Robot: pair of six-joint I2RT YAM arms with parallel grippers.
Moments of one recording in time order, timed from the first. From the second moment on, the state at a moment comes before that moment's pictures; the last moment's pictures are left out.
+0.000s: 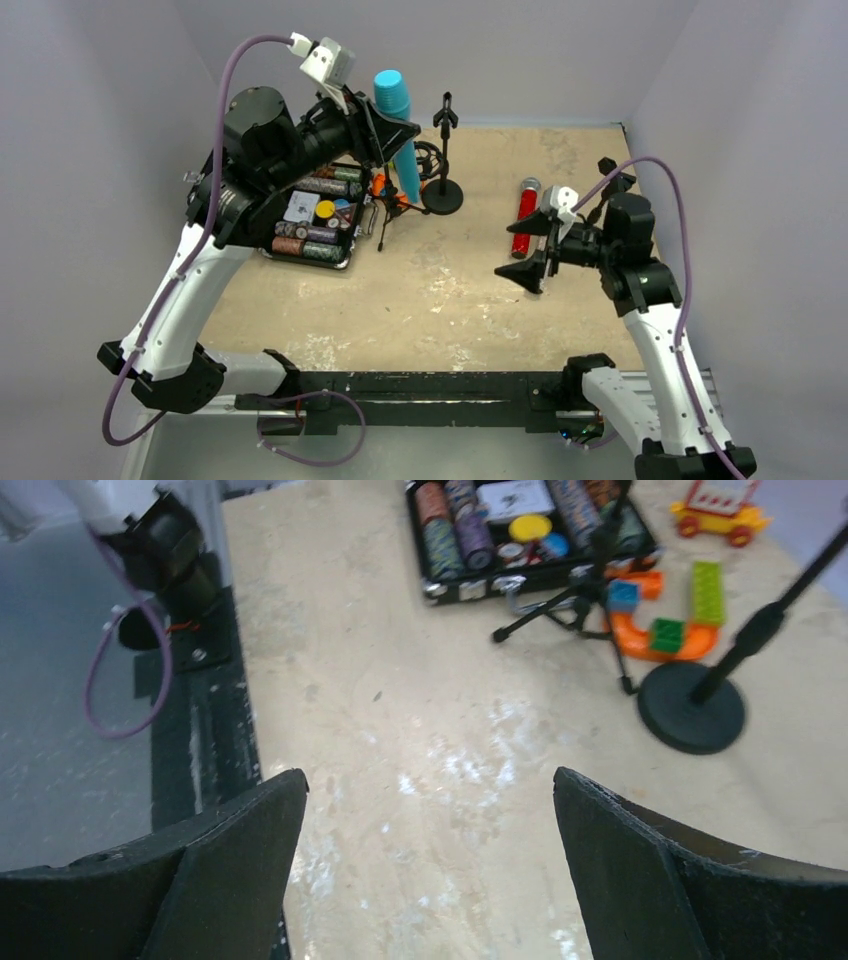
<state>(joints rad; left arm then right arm) -0.62 1.29 1.83 -0.48 0.25 -0.26 0.15 0.79 0.86 -0.49 -1.09 -0.32</state>
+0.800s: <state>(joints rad) -0.62 0.88 1.27 -0.33 0.65 -0.33 -0.16 0.85 1.40 -0.71 -0.59 -0.16</state>
